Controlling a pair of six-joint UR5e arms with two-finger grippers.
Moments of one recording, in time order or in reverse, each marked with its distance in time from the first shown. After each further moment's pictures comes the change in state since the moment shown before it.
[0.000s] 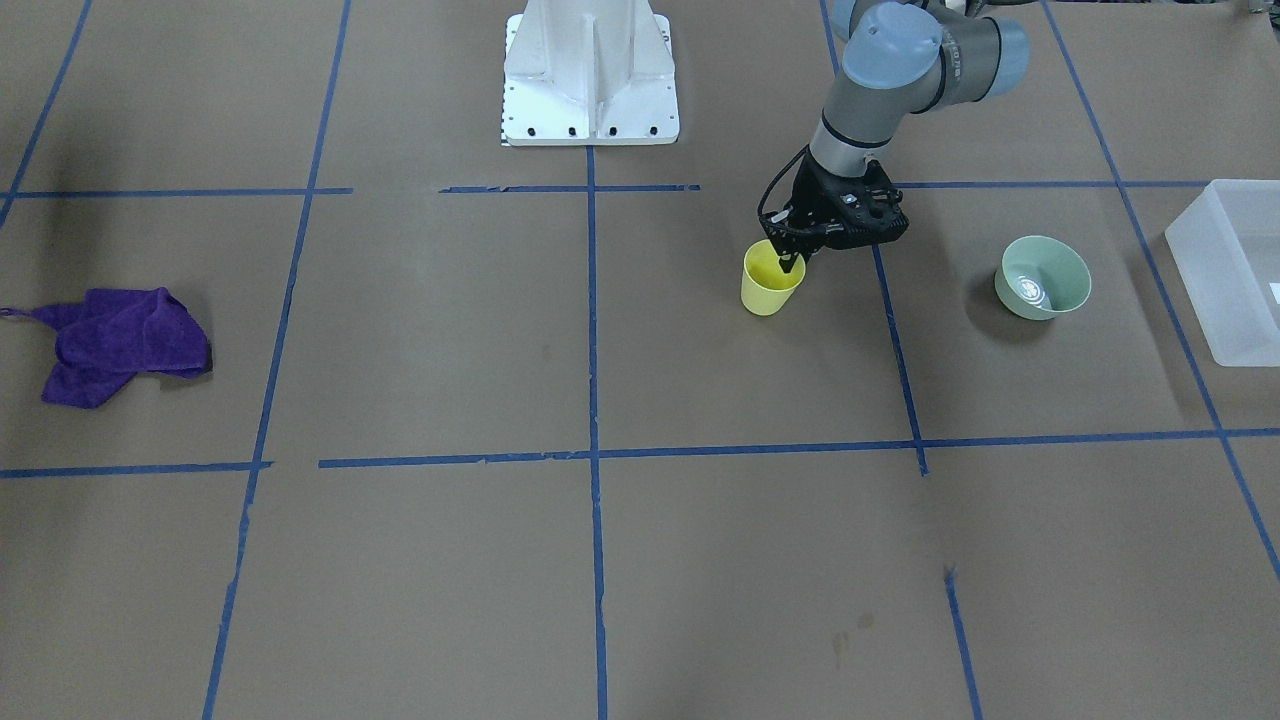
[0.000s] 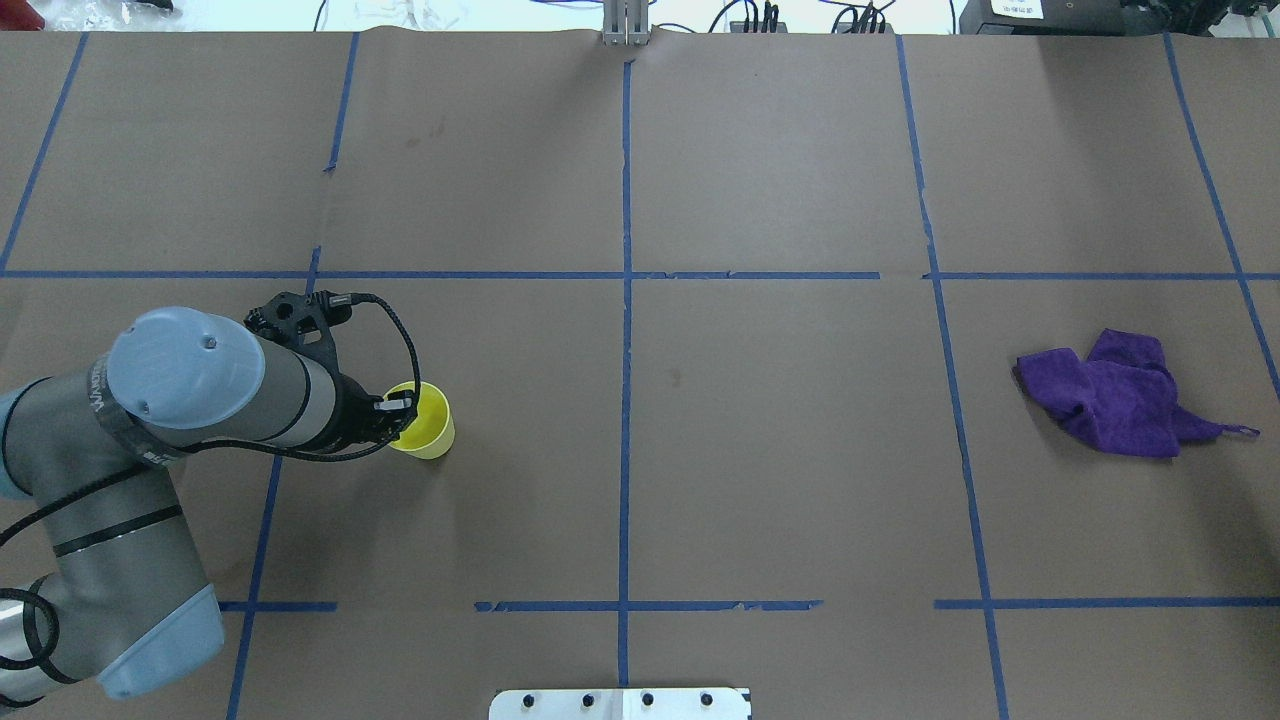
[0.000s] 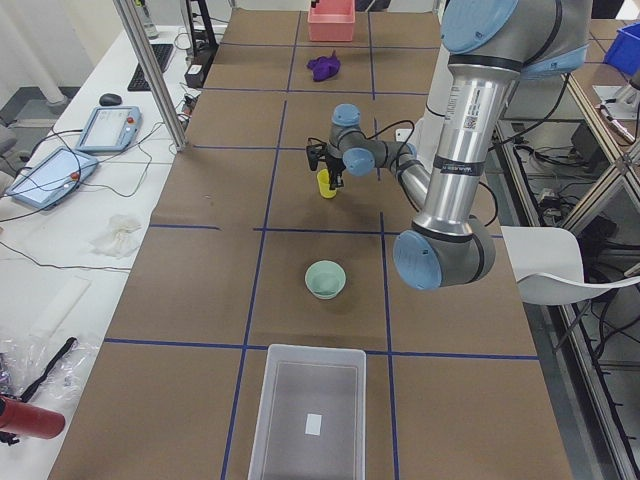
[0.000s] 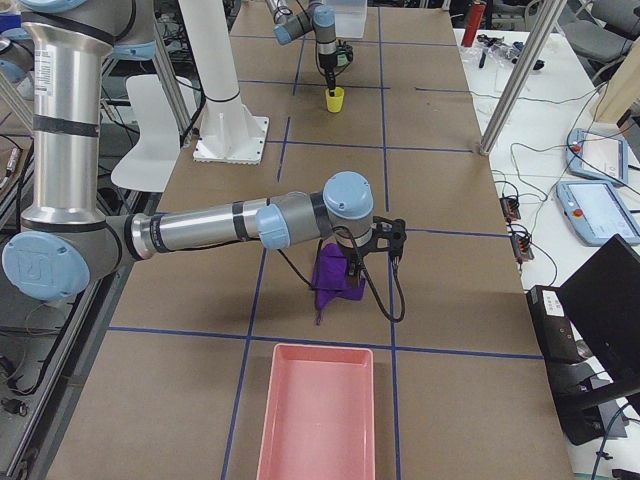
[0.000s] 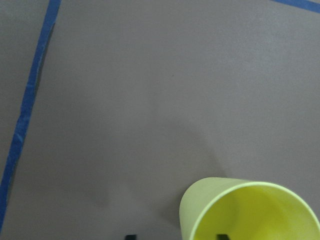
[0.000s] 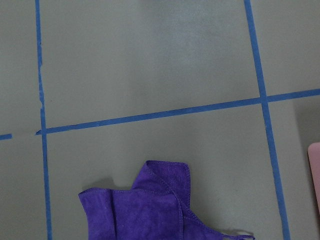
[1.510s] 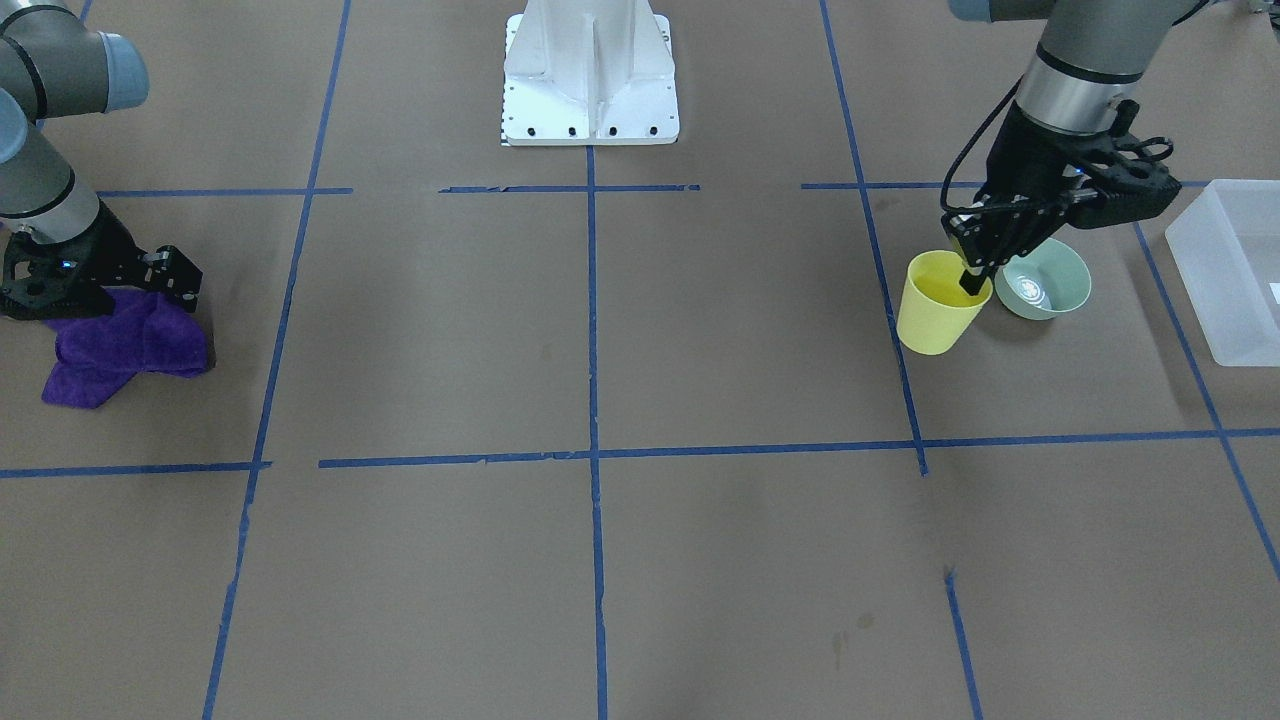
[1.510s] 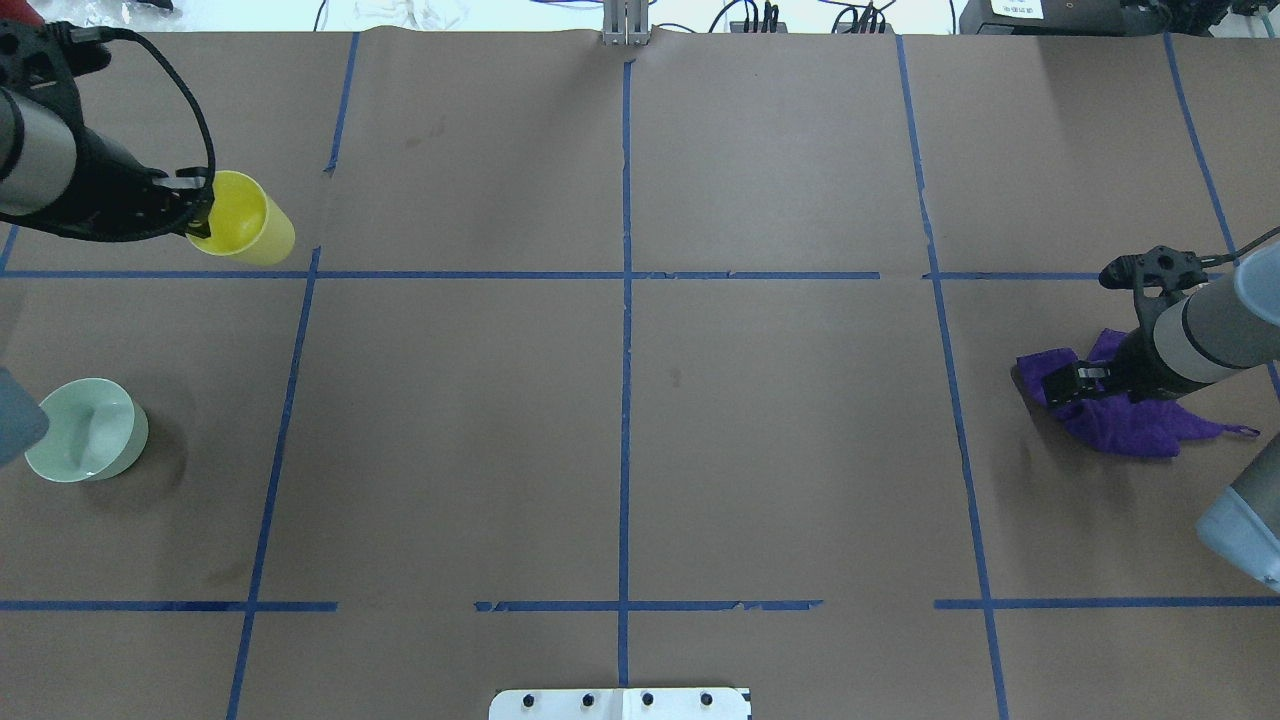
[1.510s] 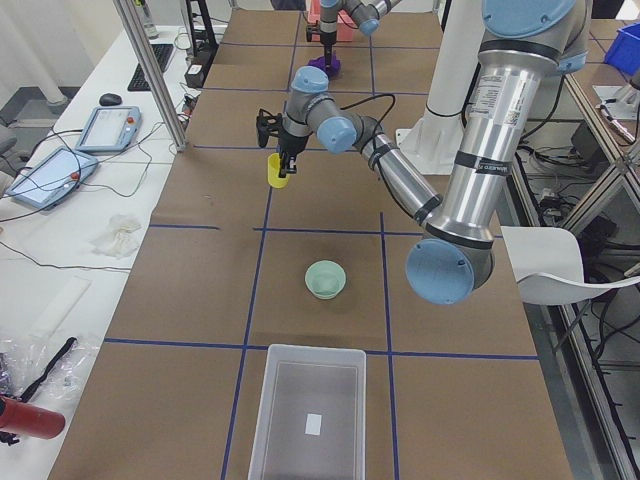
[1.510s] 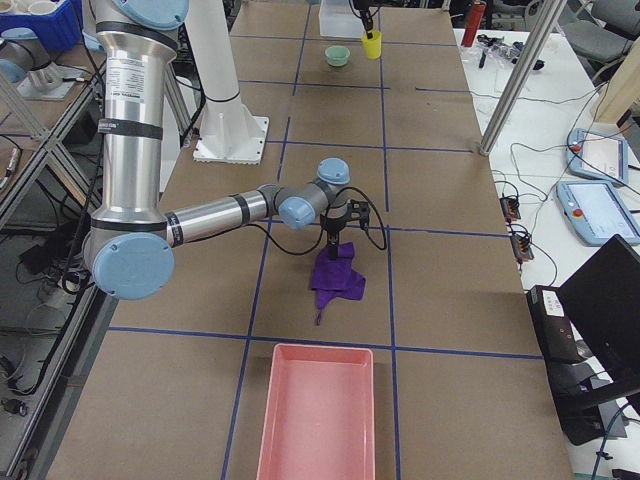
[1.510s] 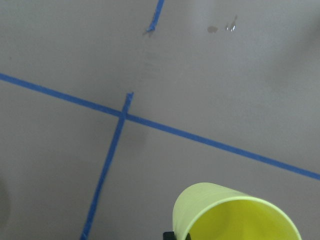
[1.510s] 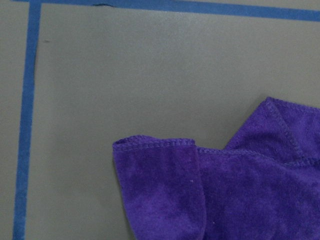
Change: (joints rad) left arm -0.451 0.021 -0.146 0.217 -0.125 0.360; right arm -0.635 0.025 -0.052 0.227 -0.414 0.388
